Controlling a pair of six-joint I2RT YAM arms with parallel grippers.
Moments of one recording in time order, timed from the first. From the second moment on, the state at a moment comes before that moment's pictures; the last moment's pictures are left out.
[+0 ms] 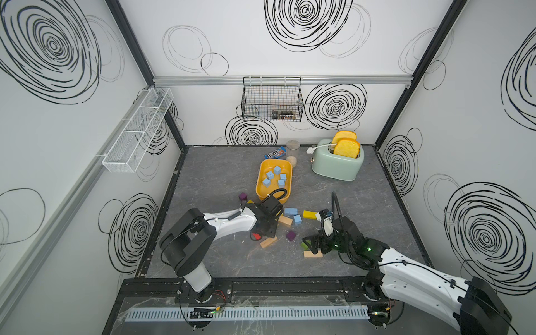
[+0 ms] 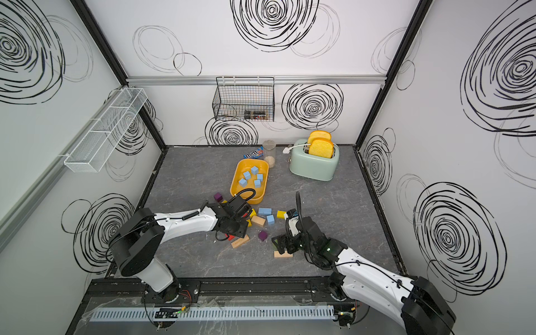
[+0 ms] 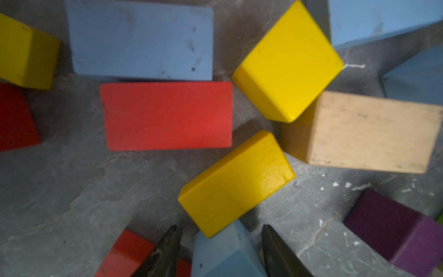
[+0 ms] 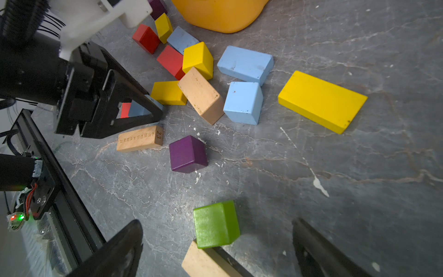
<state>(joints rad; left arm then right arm) -0.76 1.65 0.91 -0.55 -0.05 -0.53 0.78 0.85 0.29 -0.15 -0.13 0.44</state>
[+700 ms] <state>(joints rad) -0.69 1.61 0.89 -0.53 -0.03 -0.54 0.78 0.89 0.29 -0.13 -0.13 0.44</state>
